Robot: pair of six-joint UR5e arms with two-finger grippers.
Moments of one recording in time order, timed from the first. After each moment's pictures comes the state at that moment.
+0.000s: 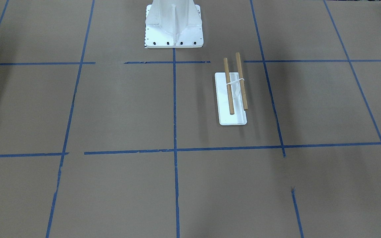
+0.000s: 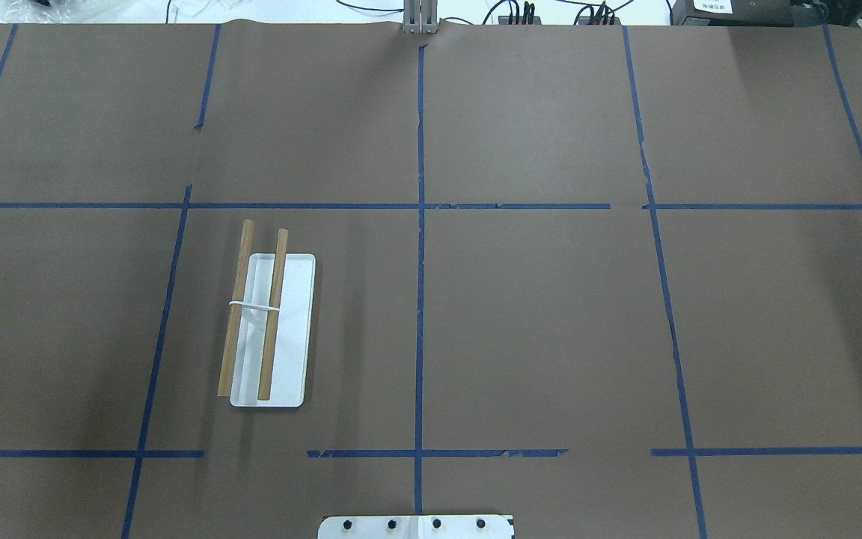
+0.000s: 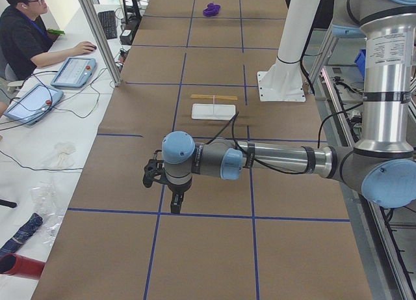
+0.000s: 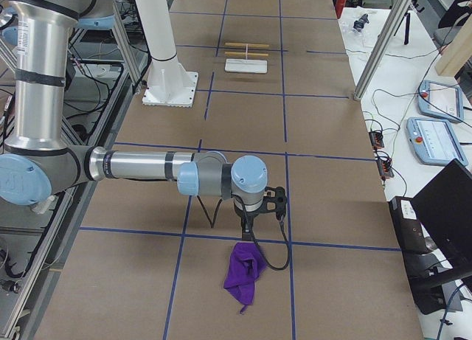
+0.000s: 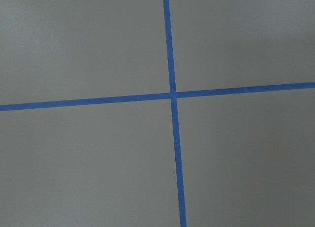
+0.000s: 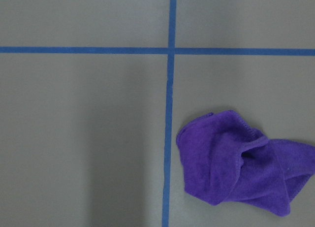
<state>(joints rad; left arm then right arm) -1.58 -1.51 -1.70 -1.65 -2.36 -0.01 1.59 -1.72 1.70 -1.53 2.40 -0.02</state>
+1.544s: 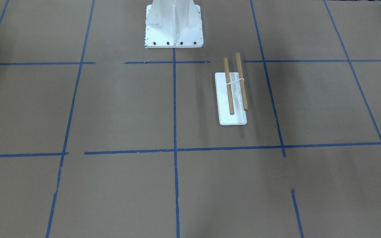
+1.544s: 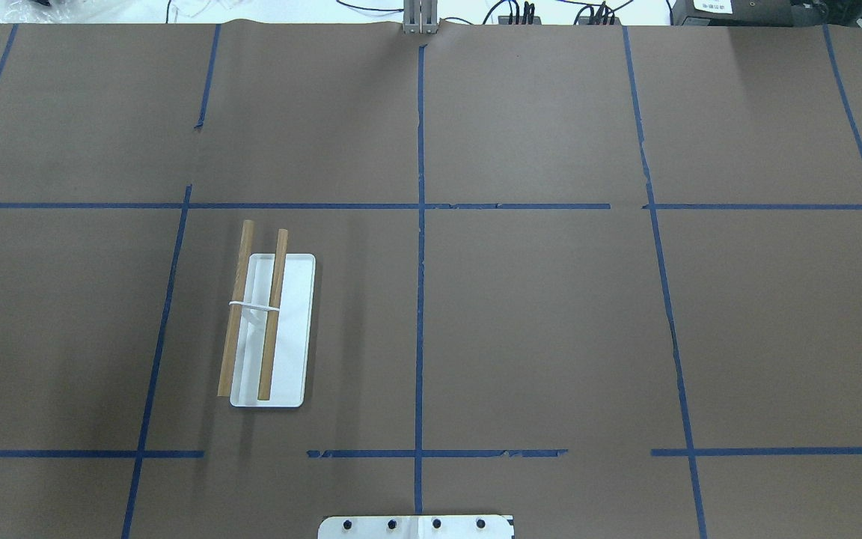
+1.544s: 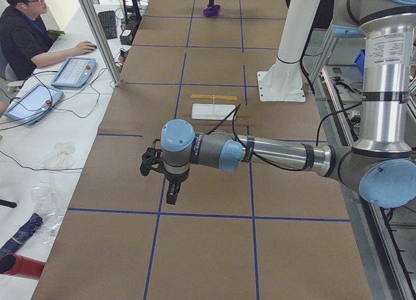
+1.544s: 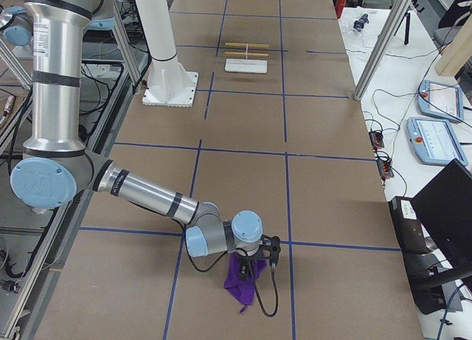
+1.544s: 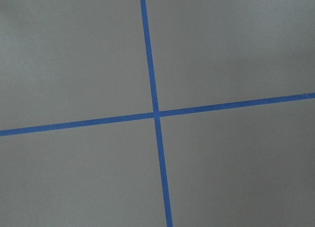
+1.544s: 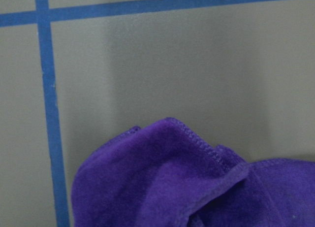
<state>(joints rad) -1.58 -1.52 -1.74 -1.65 -2.36 -0.01 1.39 -1.67 1.24 -0.95 2.29 0.37</state>
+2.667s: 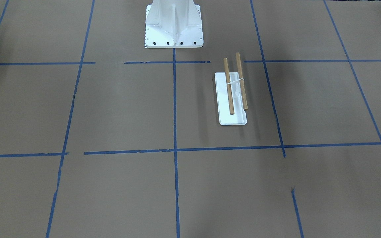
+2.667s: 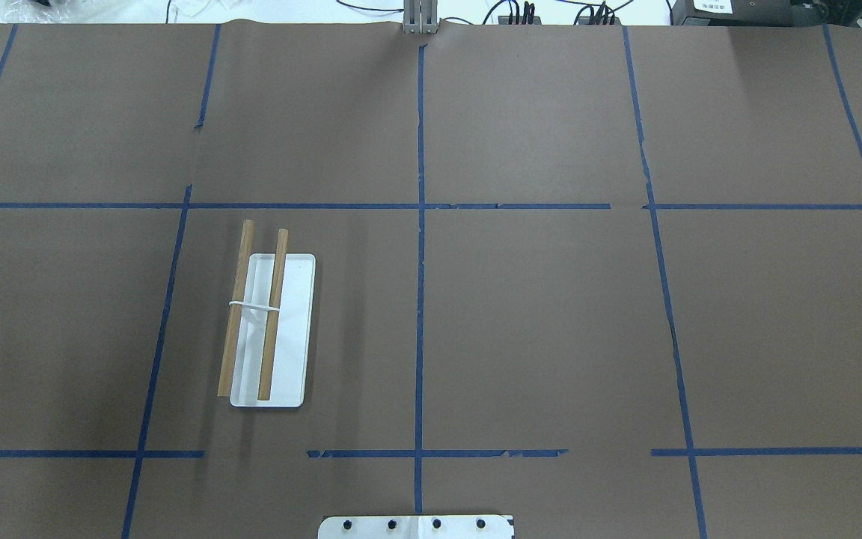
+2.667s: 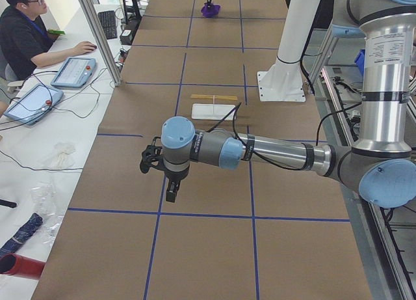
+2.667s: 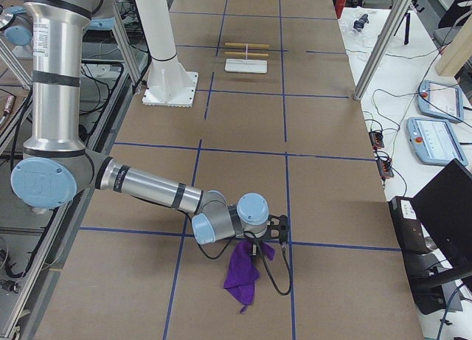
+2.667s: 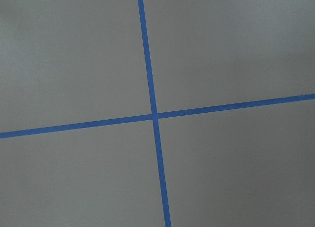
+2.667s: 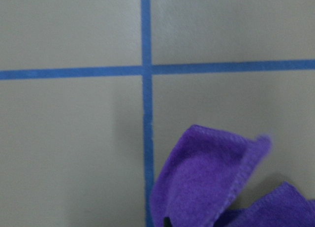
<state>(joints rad) -1.58 -1.53 -1.76 -1.64 -2.36 -0.02 1.44 -1.68 1.43 -0.96 2.36 0.36</state>
